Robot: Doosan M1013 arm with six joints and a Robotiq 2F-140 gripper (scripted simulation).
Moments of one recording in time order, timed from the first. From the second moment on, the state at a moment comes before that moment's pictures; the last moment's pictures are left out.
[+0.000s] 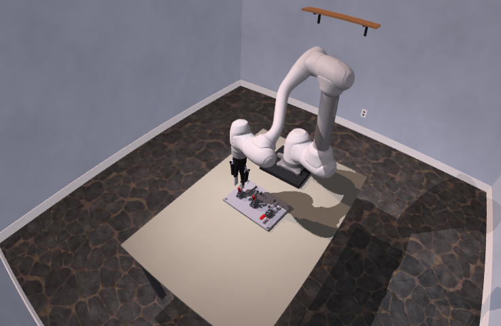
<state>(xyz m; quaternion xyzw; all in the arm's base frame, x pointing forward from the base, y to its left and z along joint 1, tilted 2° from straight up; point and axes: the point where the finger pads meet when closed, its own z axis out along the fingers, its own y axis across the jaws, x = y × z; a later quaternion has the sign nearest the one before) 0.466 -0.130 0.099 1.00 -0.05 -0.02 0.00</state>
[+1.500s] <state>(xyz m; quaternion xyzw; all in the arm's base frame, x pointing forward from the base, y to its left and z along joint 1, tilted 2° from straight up) 0.466 -0.130 0.080 1.00 -0.05 -0.02 0.00</state>
